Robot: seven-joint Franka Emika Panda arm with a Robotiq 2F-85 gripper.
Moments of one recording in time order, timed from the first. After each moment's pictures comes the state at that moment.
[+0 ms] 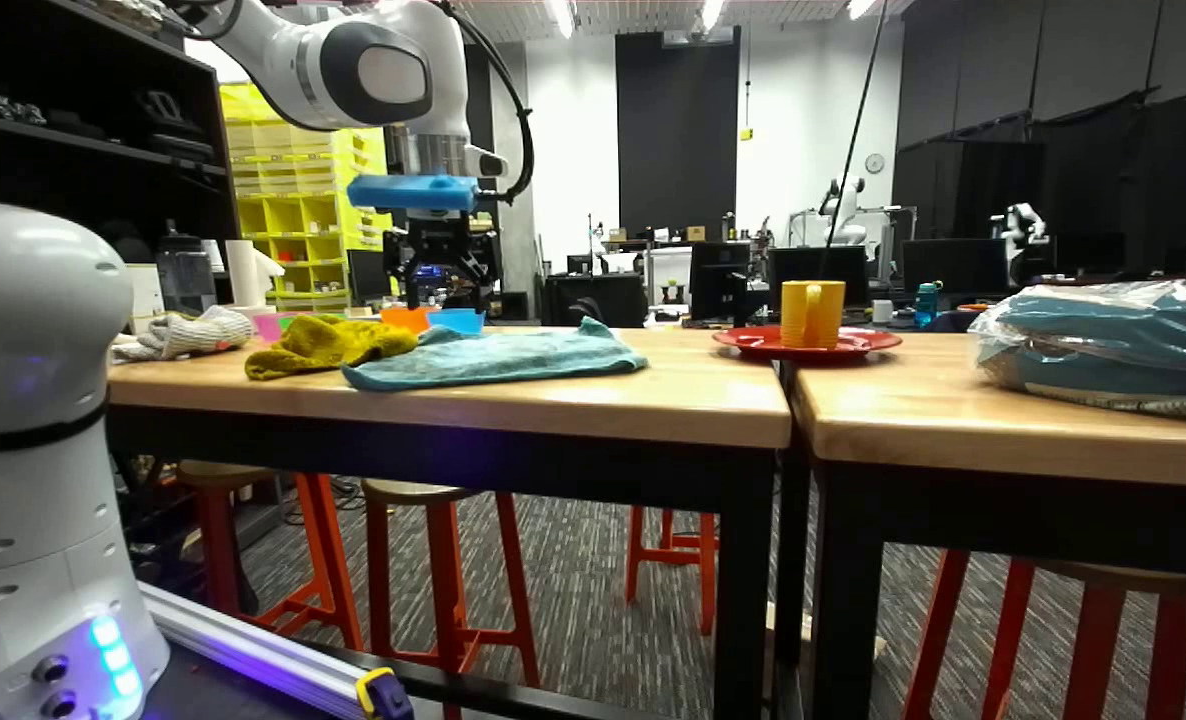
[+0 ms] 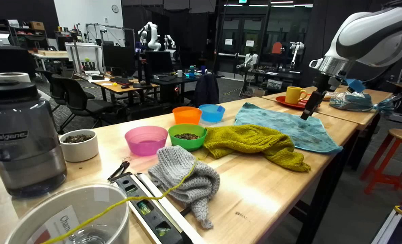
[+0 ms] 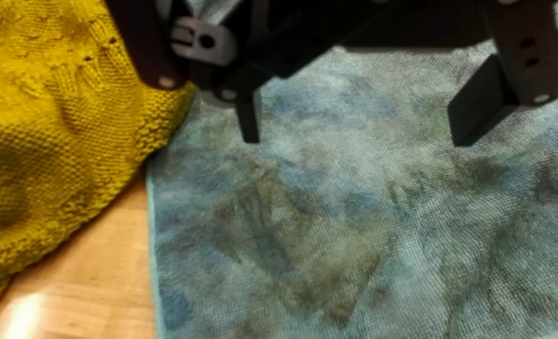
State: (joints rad) arm -0.01 -0.57 -0.34 -2.60 -0.03 2.20 -0.56
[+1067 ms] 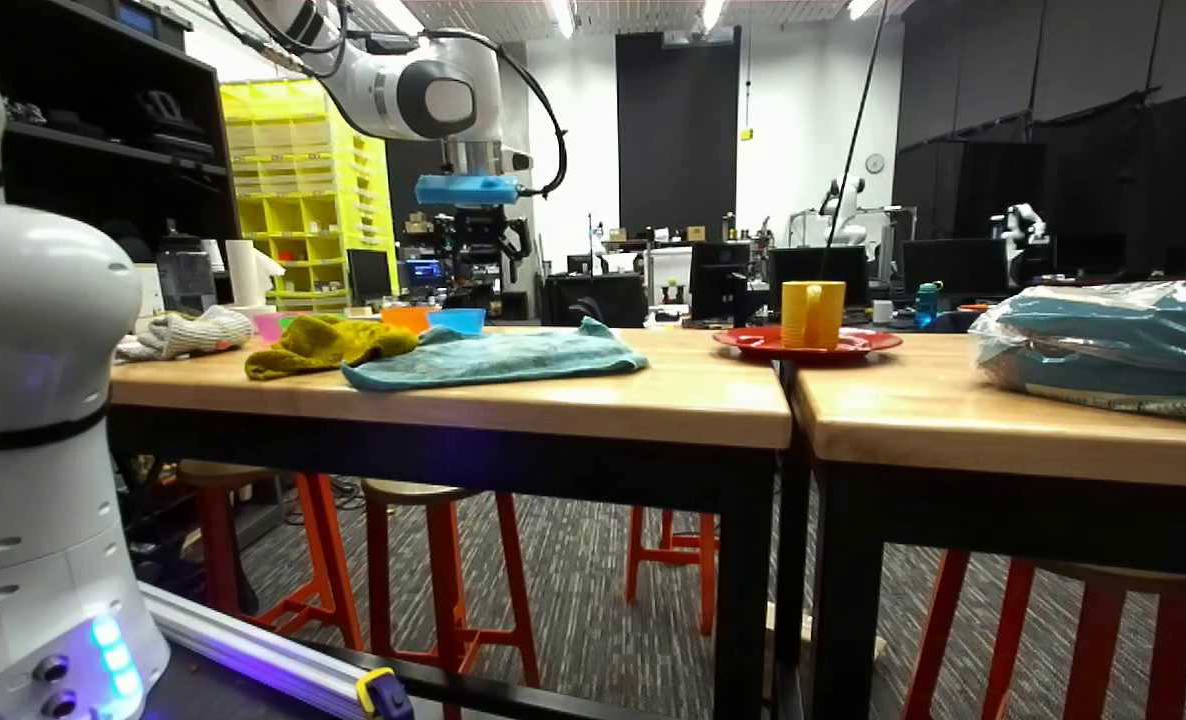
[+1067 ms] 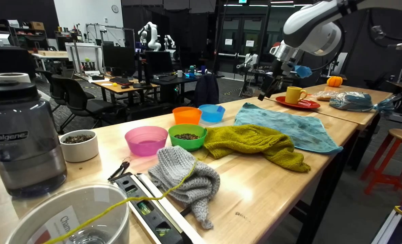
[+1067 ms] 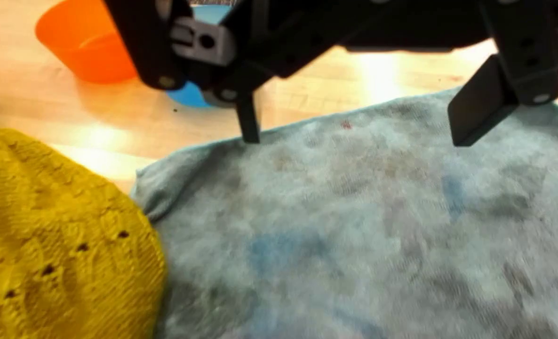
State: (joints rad) arm 0.05 -0.16 -0.22 -2.20 0.18 2.30 -0.60
